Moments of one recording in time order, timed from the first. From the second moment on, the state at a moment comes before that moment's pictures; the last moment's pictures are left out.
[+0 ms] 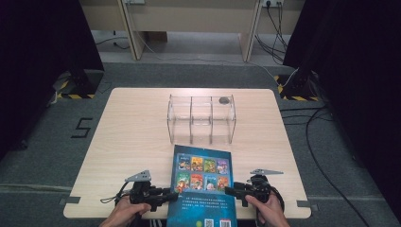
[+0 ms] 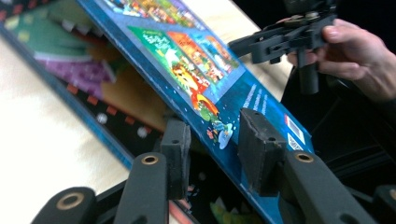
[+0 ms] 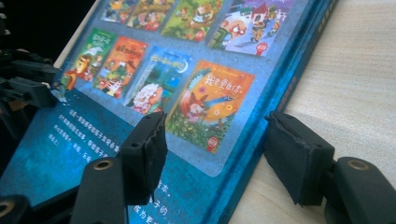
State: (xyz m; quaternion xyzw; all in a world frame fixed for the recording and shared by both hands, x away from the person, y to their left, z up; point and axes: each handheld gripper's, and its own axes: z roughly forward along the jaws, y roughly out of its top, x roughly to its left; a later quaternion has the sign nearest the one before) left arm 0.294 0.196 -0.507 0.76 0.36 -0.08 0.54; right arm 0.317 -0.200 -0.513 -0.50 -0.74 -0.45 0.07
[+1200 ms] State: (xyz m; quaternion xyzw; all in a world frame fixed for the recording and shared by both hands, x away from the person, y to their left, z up) left arm 0.297 0.181 -0.478 0.77 0.31 0.04 0.56; right arm 0.340 -0.209 -0.456 -0.42 -0.65 -0.63 0.06
